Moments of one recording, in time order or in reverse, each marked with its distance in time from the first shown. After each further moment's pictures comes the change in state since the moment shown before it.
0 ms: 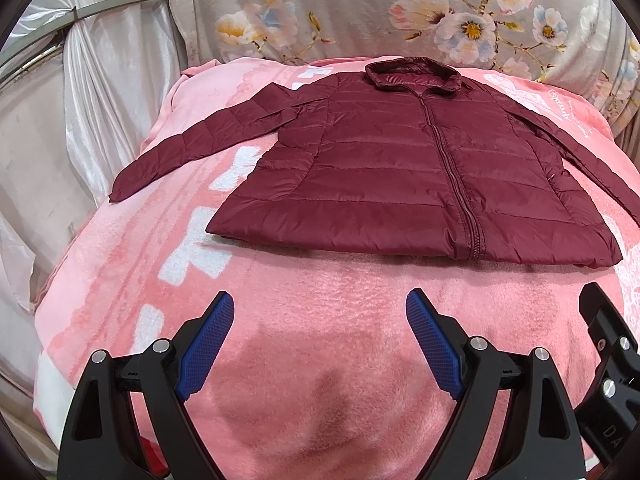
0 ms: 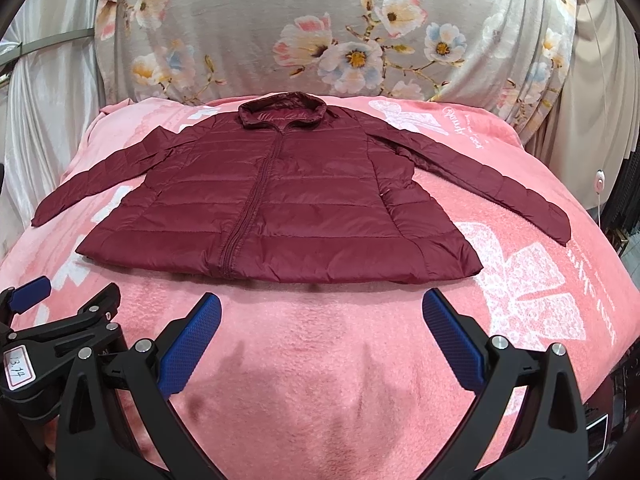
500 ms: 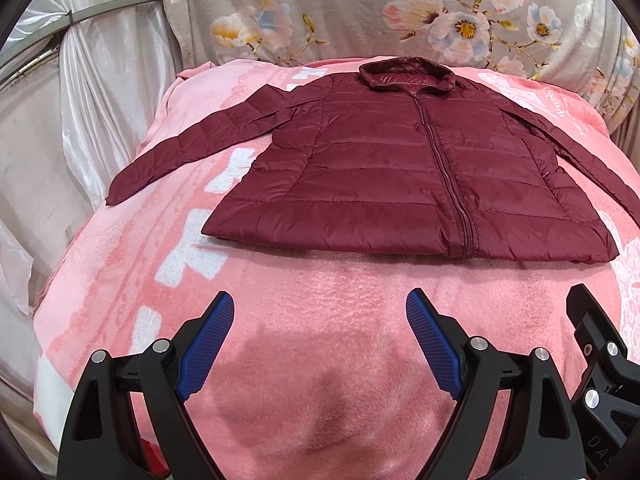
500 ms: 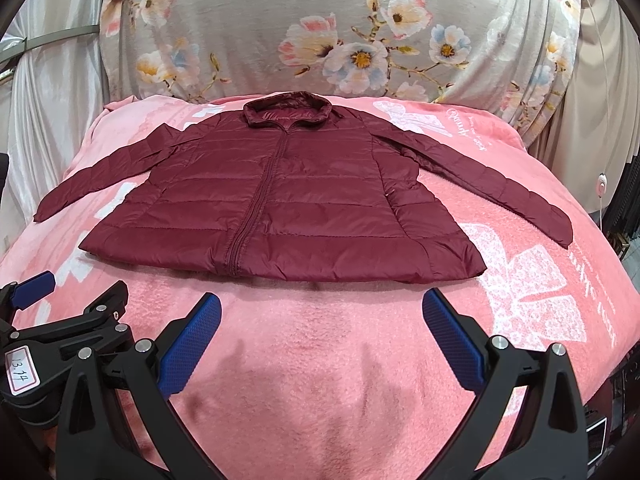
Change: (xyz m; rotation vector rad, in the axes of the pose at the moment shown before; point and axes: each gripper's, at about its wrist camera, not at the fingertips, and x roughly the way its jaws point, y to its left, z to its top) left arm -0.001 0.001 0.000 0.010 -0.002 -0.010; right arm -0.001 0.006 -0.003 -0.017 0.000 0.006
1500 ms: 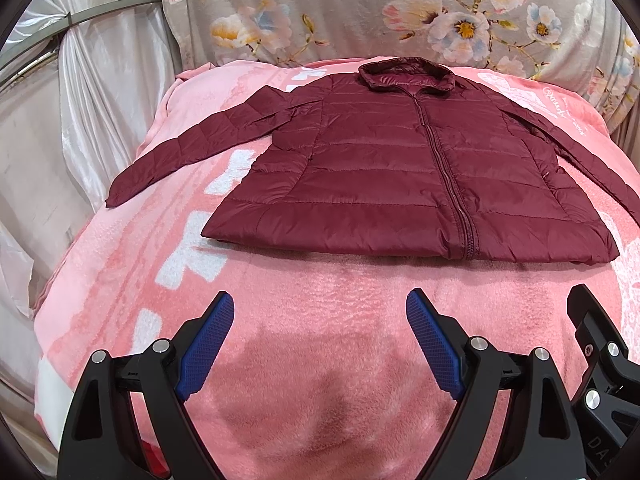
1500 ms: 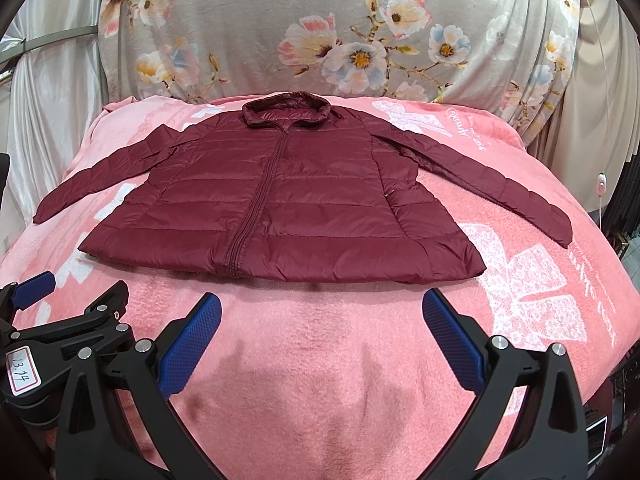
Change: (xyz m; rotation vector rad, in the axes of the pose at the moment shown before) left arm 0.000 -0.002 -0.001 0.000 -0.001 0.005; right arm 0.000 0.001 -0.001 0.000 -0.003 -0.003
